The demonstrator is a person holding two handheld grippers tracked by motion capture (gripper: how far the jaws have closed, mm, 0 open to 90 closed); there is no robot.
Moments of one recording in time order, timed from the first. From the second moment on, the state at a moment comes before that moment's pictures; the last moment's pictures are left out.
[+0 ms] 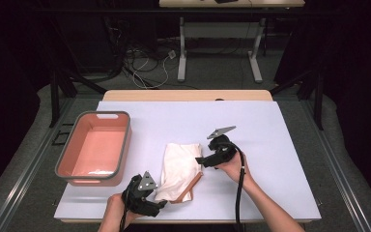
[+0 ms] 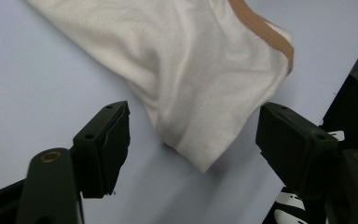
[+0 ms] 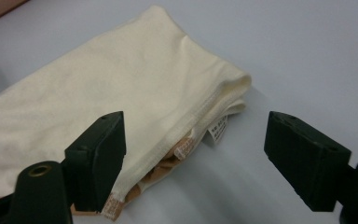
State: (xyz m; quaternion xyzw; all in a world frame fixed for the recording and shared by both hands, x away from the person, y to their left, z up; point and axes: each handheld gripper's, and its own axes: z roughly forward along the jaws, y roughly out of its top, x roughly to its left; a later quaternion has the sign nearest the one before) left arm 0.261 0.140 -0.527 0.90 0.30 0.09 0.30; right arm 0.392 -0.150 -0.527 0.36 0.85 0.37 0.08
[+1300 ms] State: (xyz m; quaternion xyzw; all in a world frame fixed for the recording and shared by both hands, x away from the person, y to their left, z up) left arm 0.311 0.124 -0.513 0.88 0.34 0.11 0.30; right arm 0.331 -0.200 -0.522 0.34 0.86 0.38 0.08
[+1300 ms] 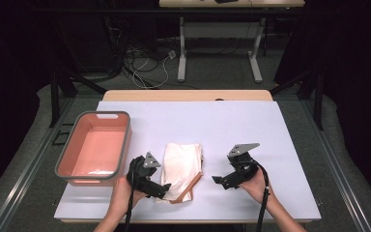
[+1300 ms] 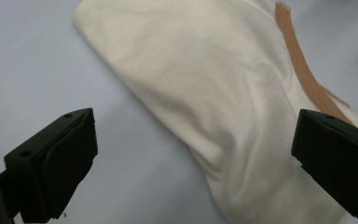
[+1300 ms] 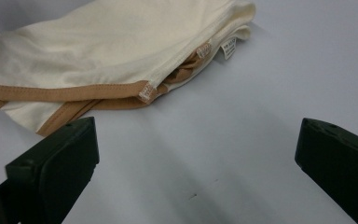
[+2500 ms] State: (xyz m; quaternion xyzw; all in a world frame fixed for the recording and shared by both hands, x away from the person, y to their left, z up) left arm 0.361 0.105 -0.545 0.89 0.38 0.07 0.25; right arm 0.333 -0.209 -0.524 0.35 0.85 0.38 0.09
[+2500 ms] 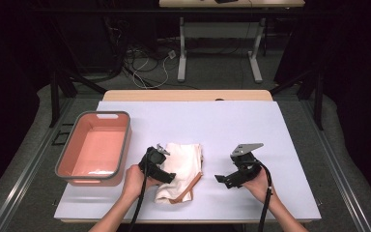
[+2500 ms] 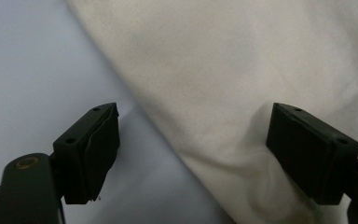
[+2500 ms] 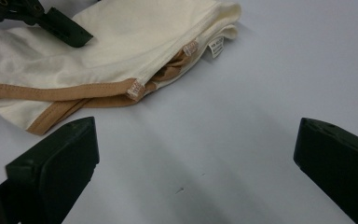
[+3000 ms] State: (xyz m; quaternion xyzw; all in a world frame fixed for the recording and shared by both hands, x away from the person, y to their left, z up) left arm 0.363 0.100 -0.541 0.90 0.36 0.06 0.24; right arm 0.333 -0.208 -0.524 0.34 0.85 0.38 0.10
